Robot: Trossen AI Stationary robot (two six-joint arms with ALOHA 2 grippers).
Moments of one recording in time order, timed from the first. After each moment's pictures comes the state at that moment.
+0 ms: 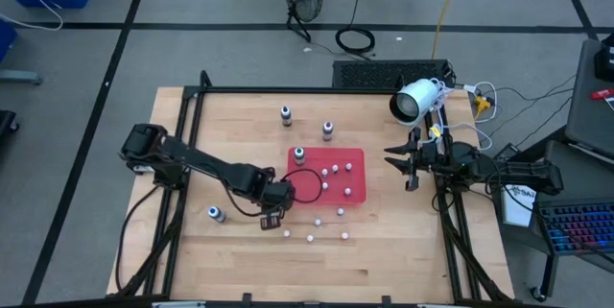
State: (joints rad) left arm -0.25 1.72 1.17 -0.77 -0.07 -0.38; right arm -0.09 0.11 0.02 0.19 0.05 -0.03
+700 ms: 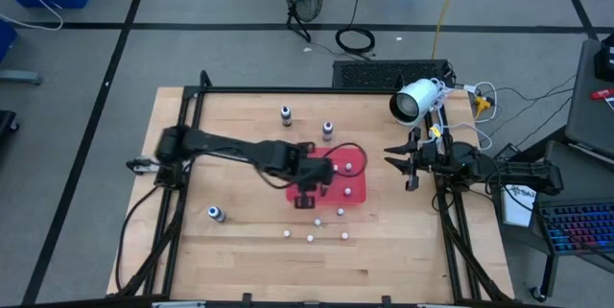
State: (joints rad) left arm -0.12 1.99 1.80 -0.97 -0.18 -0.02; right arm -0.09 0.11 0.01 0.19 0.05 -0.03
